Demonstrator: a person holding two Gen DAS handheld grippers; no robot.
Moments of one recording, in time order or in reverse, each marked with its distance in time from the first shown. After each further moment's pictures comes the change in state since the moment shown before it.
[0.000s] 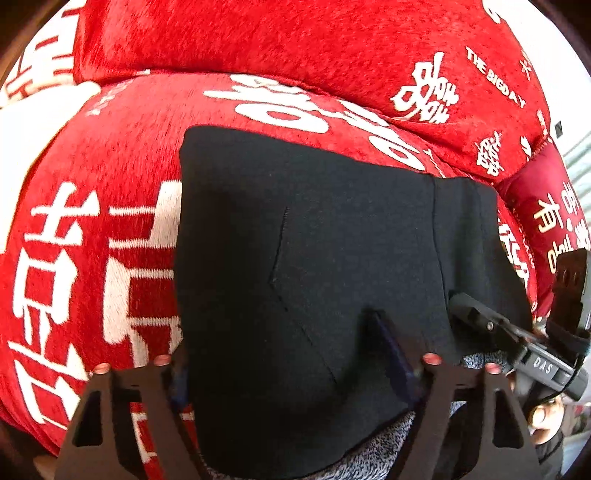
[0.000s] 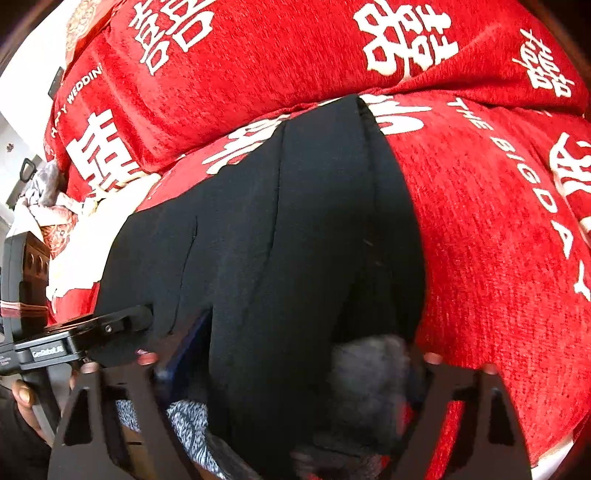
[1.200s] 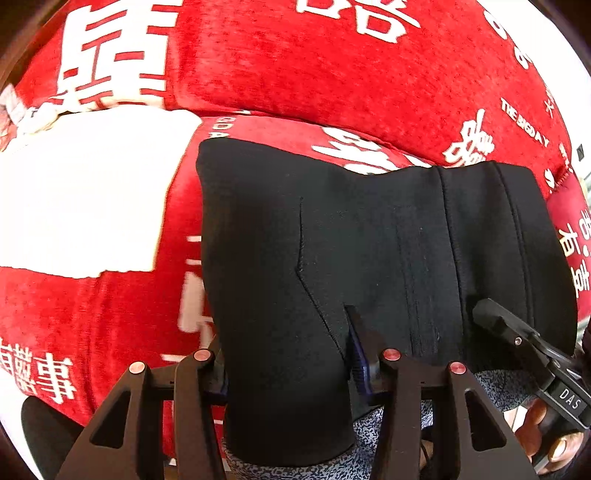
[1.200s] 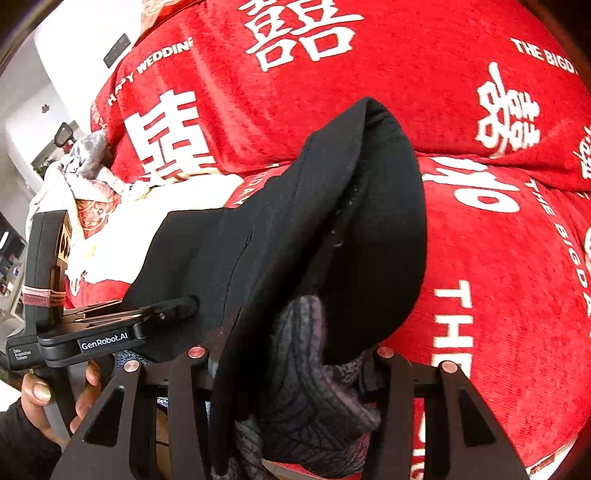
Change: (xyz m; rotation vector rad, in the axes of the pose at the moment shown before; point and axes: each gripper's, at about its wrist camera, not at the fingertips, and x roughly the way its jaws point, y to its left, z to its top) left arm -0.114 0.104 0.016 -0.071 -0.092 0.138; right arm -0.006 0.191 0.011 -0.171 -0.054 0.035
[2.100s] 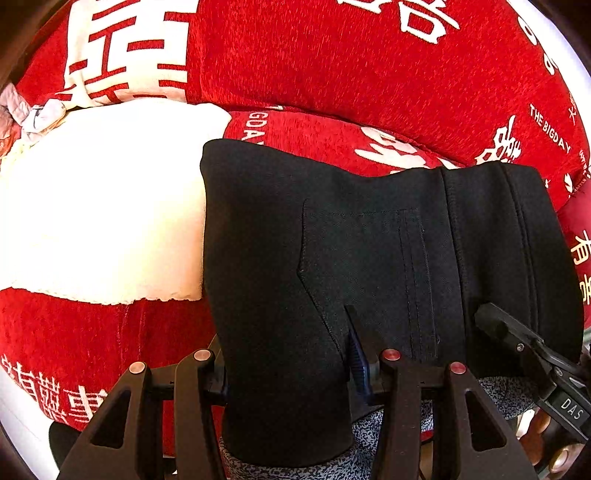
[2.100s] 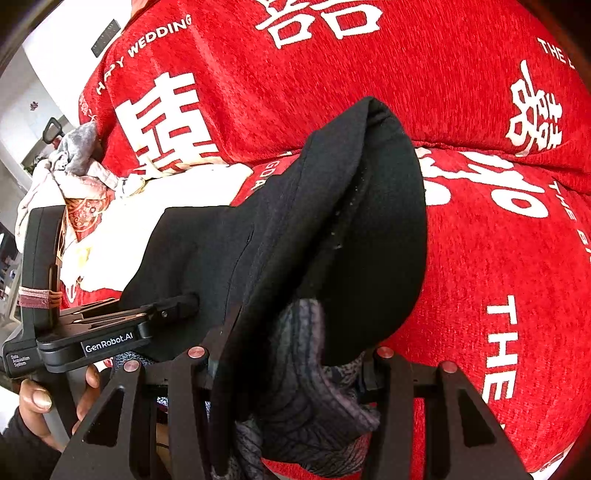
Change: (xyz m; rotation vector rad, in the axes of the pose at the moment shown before) left arm 0.022 0.036 0.024 -0.011 0.061 0.052; right arm 0.045 0.031 0.024 0.048 0.075 -0.025
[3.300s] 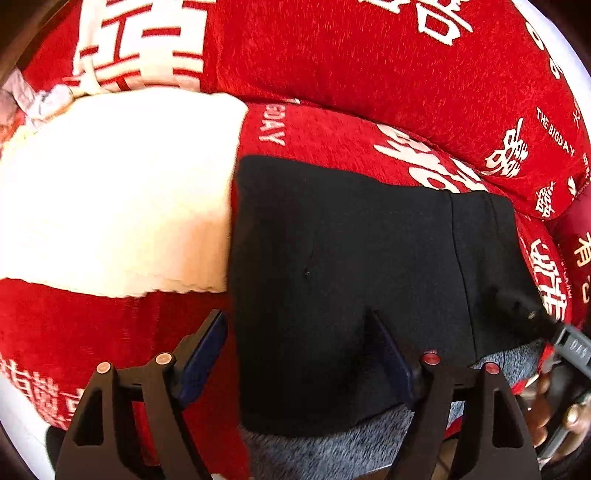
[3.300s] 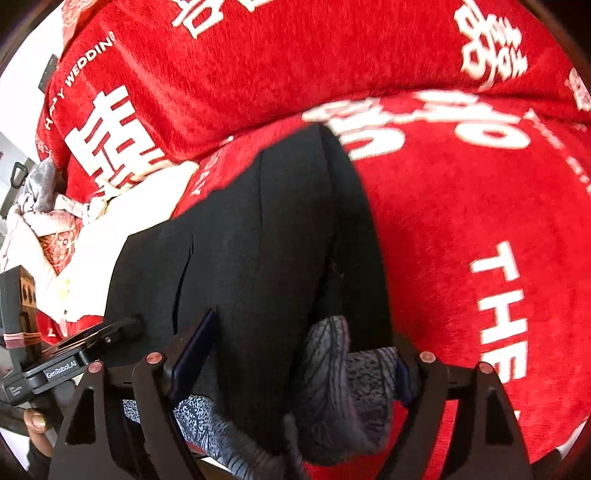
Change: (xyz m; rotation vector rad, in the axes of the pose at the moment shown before) left arm 0.002 0.032 -0.015 -0.003 -0.027 0.009; right arm 0.015 -0.052 -0.009 0.171 0.001 -0.073
